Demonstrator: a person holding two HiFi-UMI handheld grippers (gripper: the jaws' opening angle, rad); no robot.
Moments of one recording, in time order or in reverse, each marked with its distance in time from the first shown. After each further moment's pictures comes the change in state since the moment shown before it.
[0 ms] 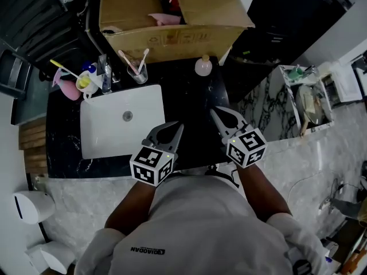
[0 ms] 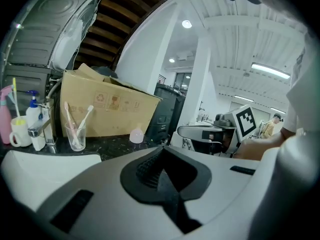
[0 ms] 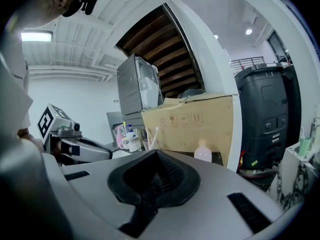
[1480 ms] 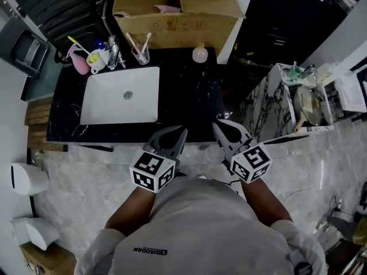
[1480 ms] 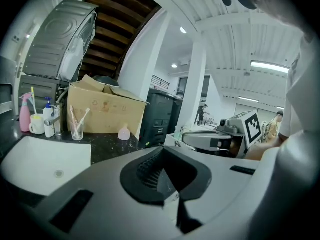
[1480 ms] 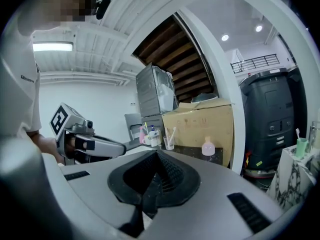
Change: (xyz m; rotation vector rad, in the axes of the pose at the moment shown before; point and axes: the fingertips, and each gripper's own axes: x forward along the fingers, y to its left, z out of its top) left arm -0.048 -0.147 -0.023 0.004 -0.073 0.084; right arm -0.155 0.048 -0.026 -0.054 -0.027 0.162
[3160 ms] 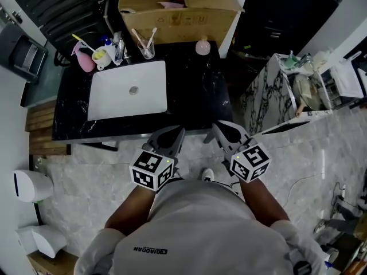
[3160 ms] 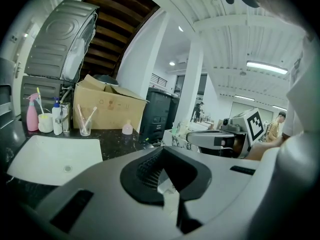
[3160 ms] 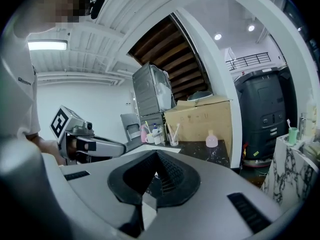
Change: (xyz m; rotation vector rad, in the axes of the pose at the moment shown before) left arm -0.073 0.007 -0.020 0.011 0.032 -0.031; right arm -0.010 0.074 -0.012 0.055 0.010 -0.064
